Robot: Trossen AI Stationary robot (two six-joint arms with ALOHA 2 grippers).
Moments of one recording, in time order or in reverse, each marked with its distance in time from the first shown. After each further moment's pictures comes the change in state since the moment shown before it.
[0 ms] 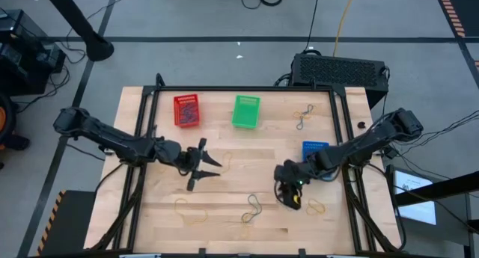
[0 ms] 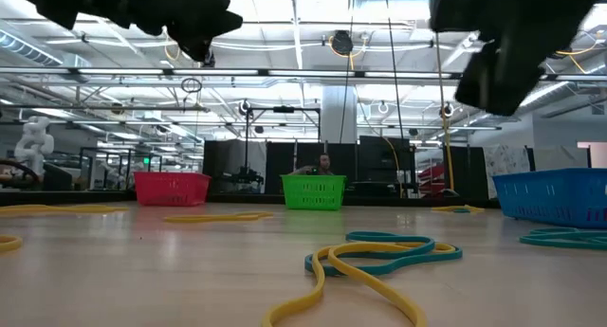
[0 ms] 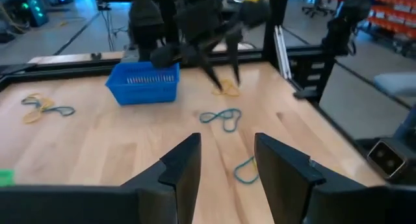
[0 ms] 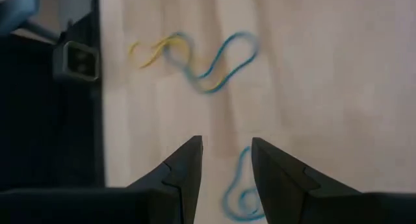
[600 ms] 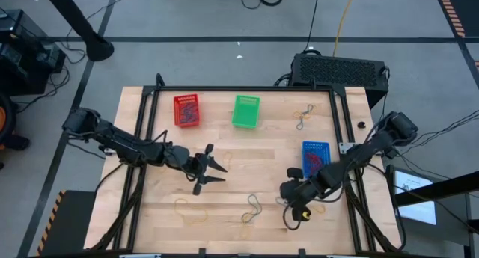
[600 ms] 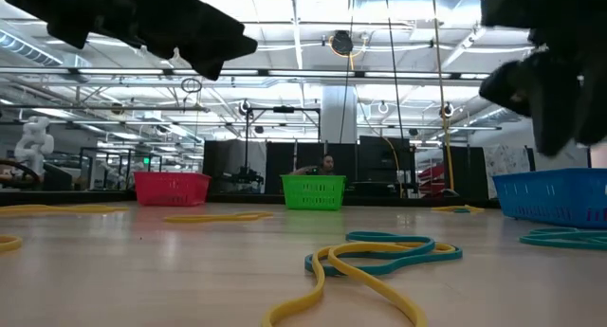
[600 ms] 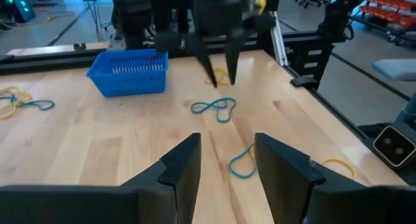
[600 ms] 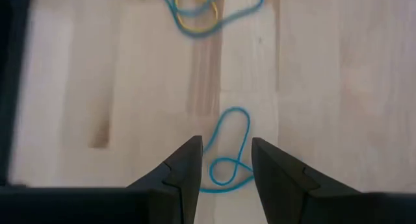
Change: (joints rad) left arm -0.011 0.157 -0.002 0.136 0.023 0.013; right arm 0.196 0.096 0.000 -0.087 0.246 -0.127
